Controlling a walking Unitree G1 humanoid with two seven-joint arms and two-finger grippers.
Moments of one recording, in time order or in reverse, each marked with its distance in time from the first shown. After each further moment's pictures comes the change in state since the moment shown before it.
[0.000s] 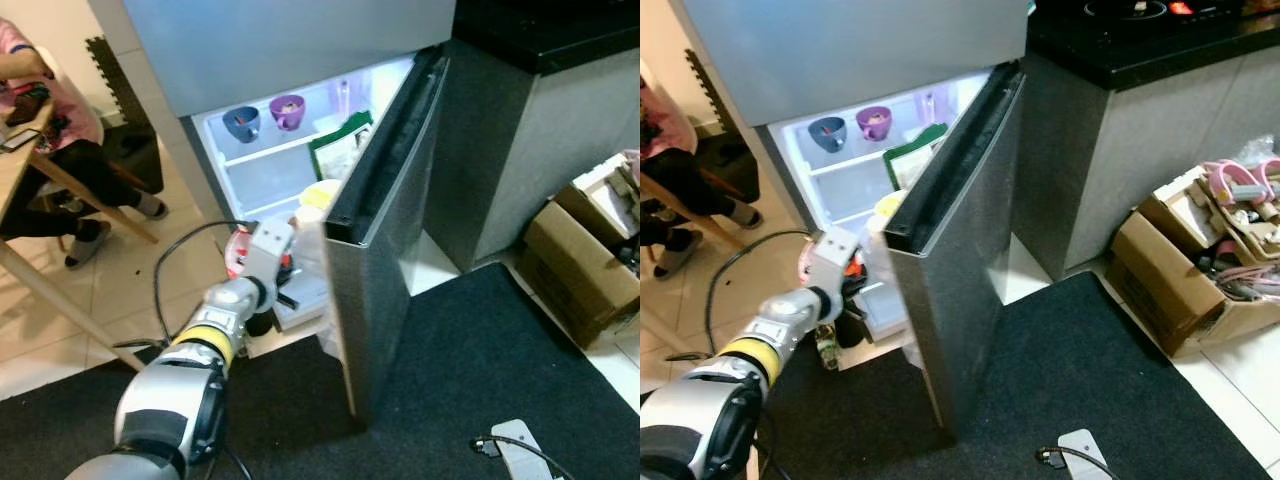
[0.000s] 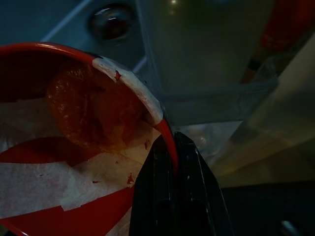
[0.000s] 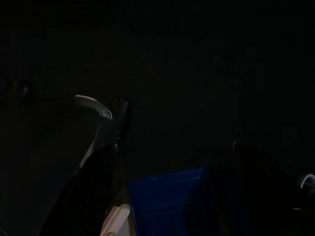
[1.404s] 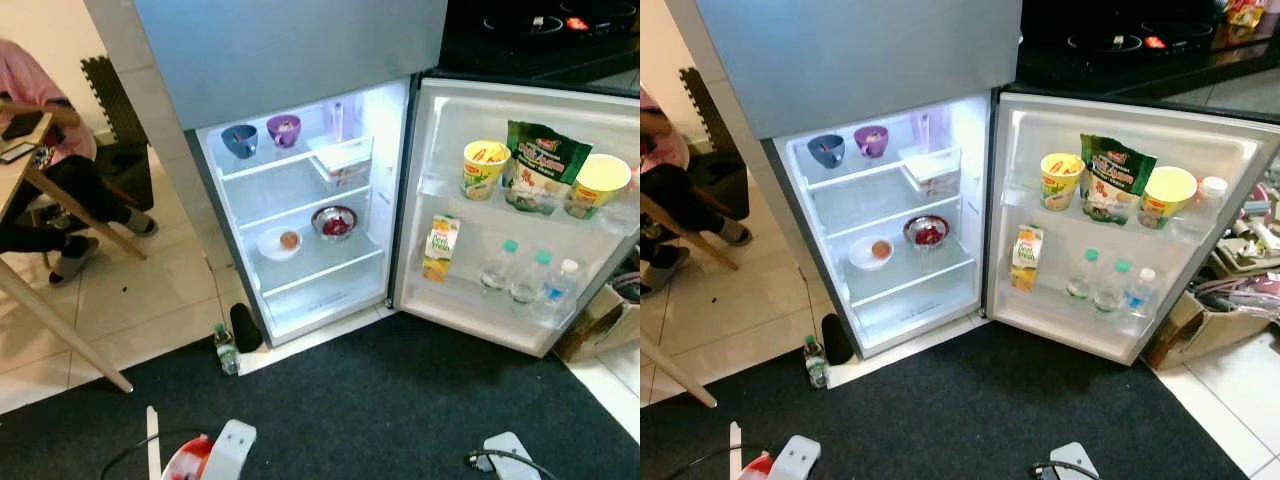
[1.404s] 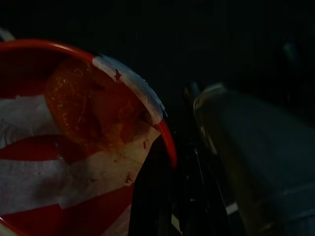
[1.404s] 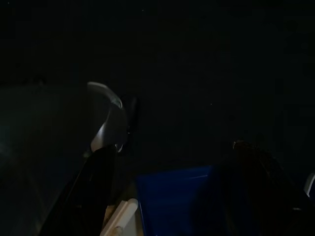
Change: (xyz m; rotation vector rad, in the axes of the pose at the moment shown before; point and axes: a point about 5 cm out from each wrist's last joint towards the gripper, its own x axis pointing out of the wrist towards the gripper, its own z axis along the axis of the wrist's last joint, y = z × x) left arm -0.136 -0.079 -0.264 -0.298 0.748 0.228; right arm -0.003 0.012 -0.023 -0.019 0.053 0.098
